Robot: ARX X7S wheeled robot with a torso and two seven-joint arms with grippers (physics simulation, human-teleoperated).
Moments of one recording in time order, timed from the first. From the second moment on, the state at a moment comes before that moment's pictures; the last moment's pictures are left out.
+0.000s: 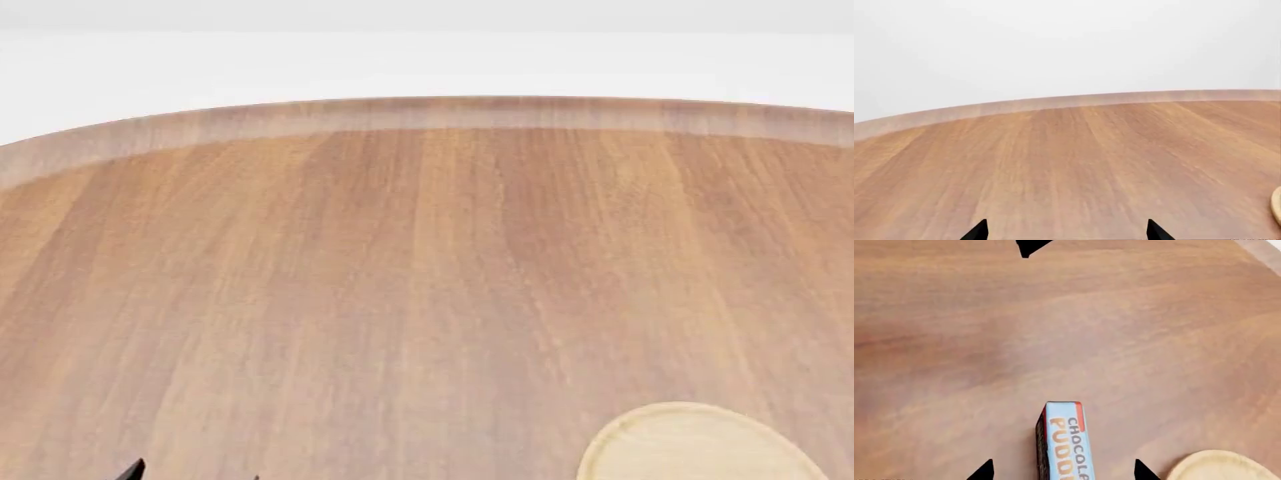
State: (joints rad) left arm -0.06 -0.29 0.44 -0.05 -0.26 0.11 -0.30; right arm 0.05 1.08 -0.43 -0.37 0.40 0.28 -0.59
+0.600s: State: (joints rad) left arm -0.07 -0.28 0.46 -0.07 -0.26 0.11 -0.30; right arm 0.07 1.00 -0.44 -0.19 0.38 0.17 -0.63
